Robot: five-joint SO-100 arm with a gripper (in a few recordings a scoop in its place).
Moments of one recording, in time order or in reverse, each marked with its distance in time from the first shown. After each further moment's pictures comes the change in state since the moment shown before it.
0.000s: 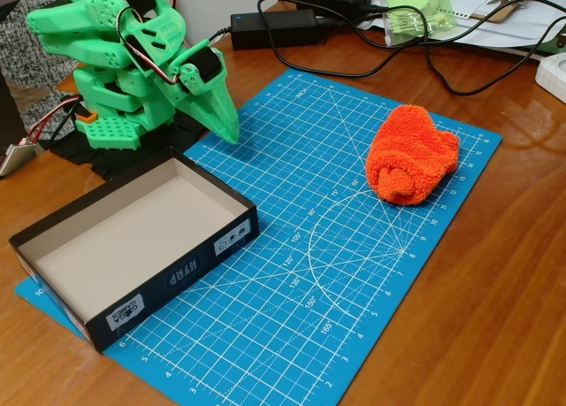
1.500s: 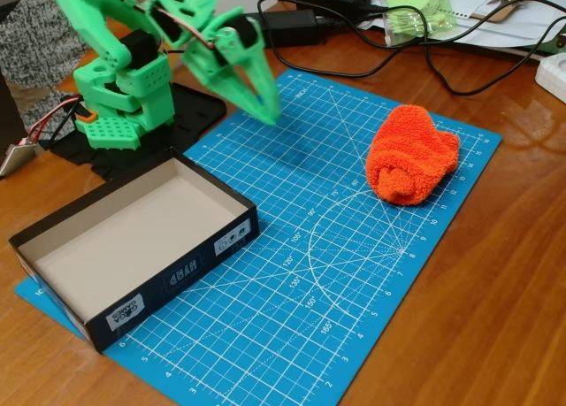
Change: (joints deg) arm -0.8 -64.2 -42.8 -20.9 -13.3
